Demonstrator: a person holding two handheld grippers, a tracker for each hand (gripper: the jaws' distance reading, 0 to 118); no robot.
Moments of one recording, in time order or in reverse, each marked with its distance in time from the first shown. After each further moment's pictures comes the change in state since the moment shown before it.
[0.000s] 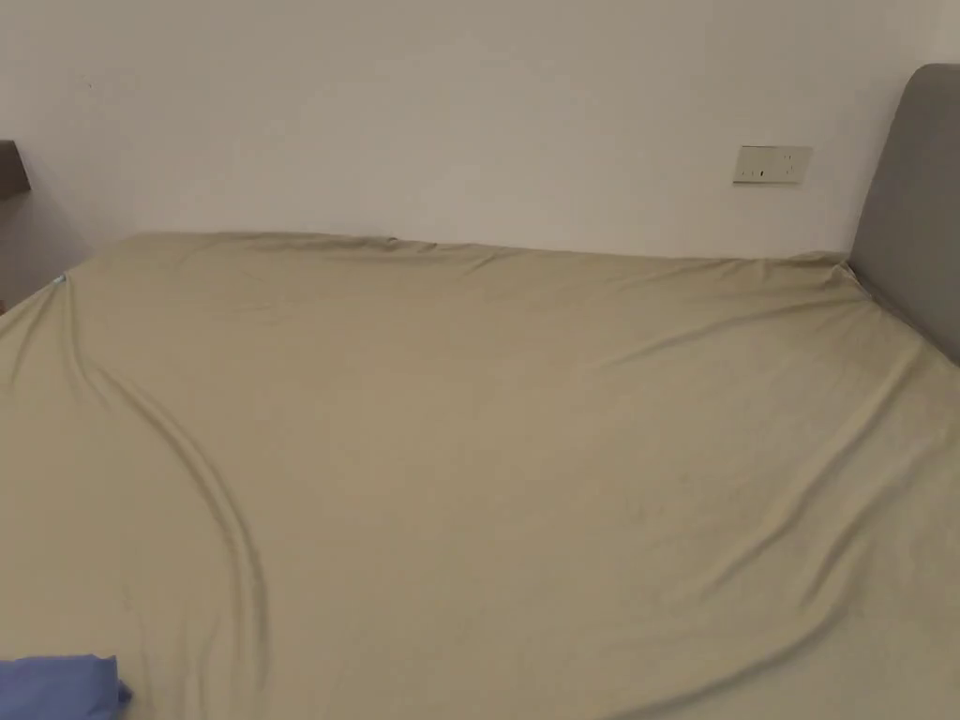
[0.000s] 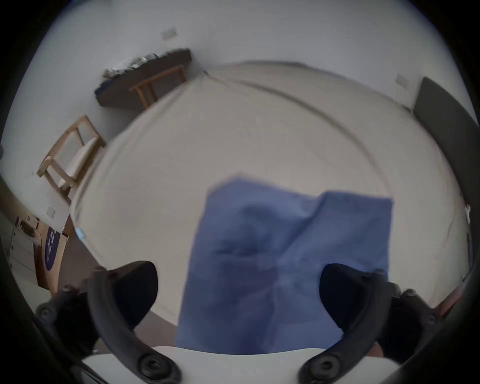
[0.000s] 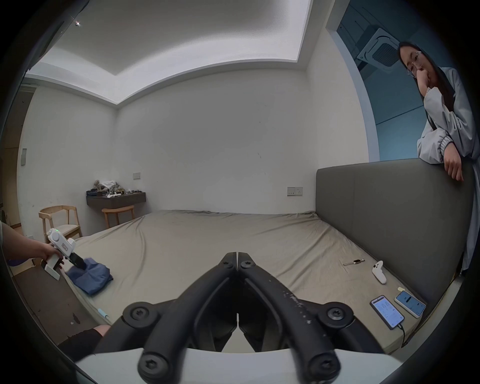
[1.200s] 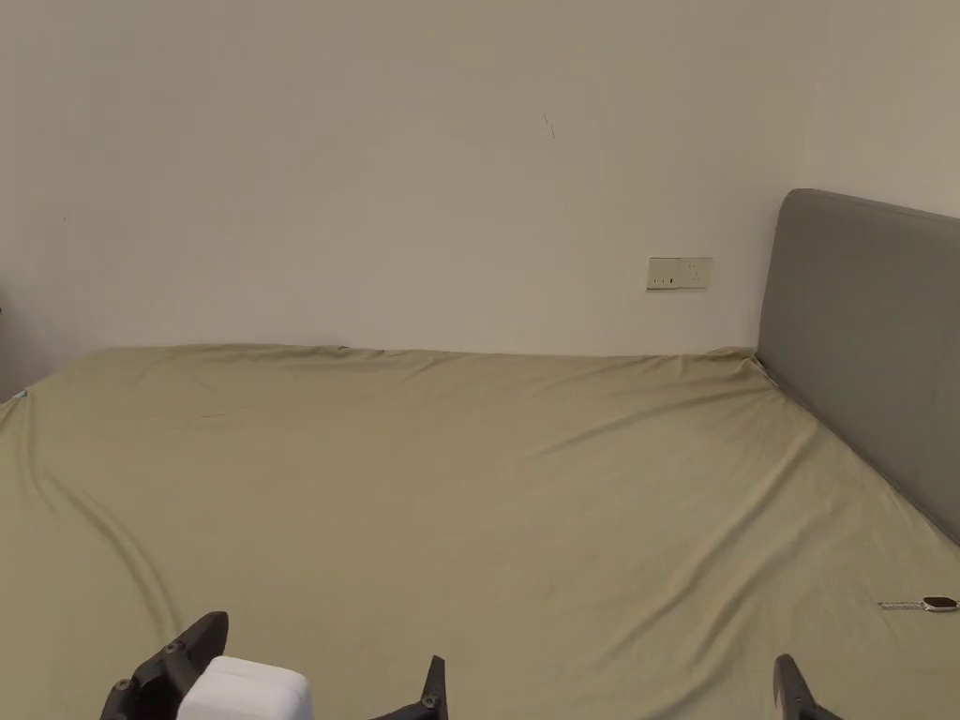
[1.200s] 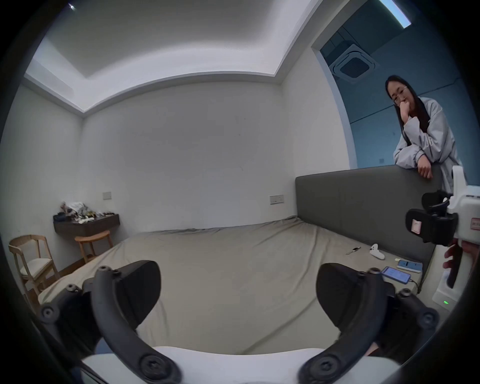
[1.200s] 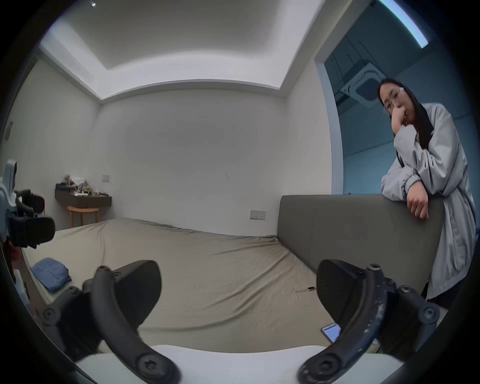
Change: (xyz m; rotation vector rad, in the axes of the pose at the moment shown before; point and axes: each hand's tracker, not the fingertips) left arm 0.372 -0.094 0.307 0.816 -0.336 -0.238; right arm 0.040 0.028 0.025 0.112 -0.193 0.134
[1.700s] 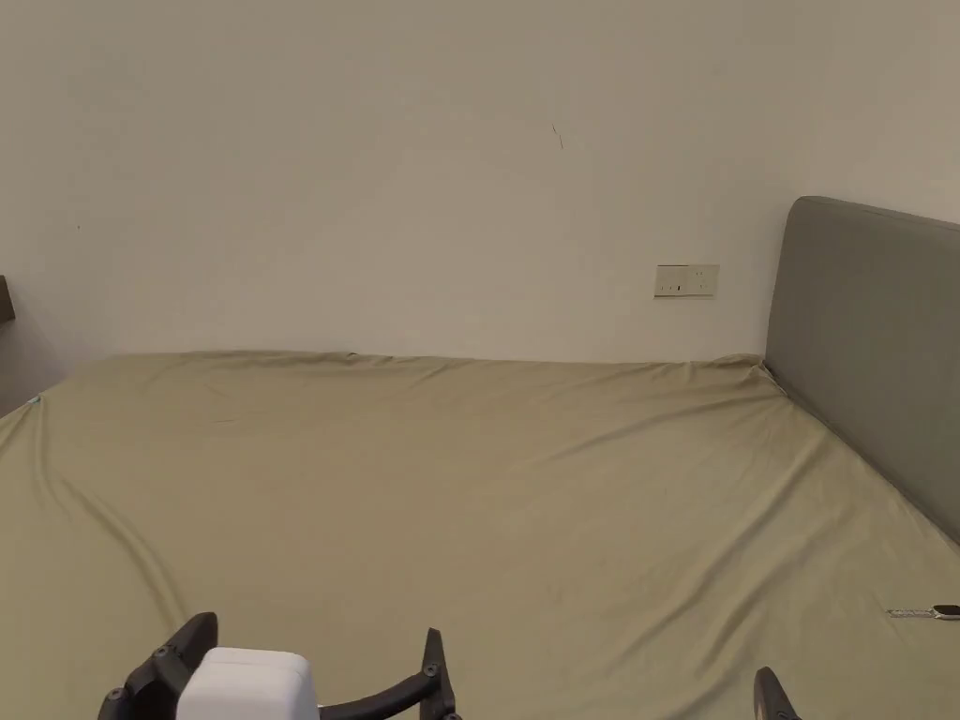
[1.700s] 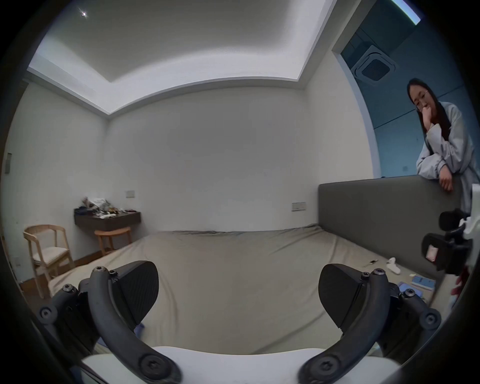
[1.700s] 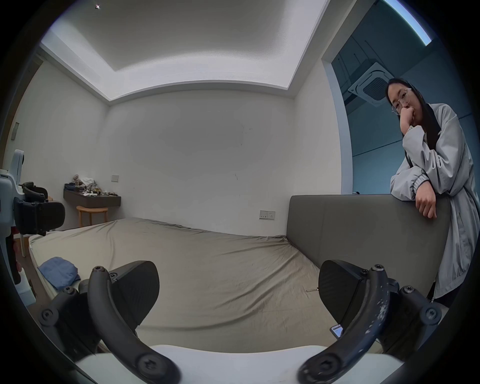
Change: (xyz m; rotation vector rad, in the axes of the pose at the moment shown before) left arm 0.008 0.013 0.016 0.010 0.058 0.093; right arm -0.016 -0.007 -0.005 -0.006 0.060 -0.035
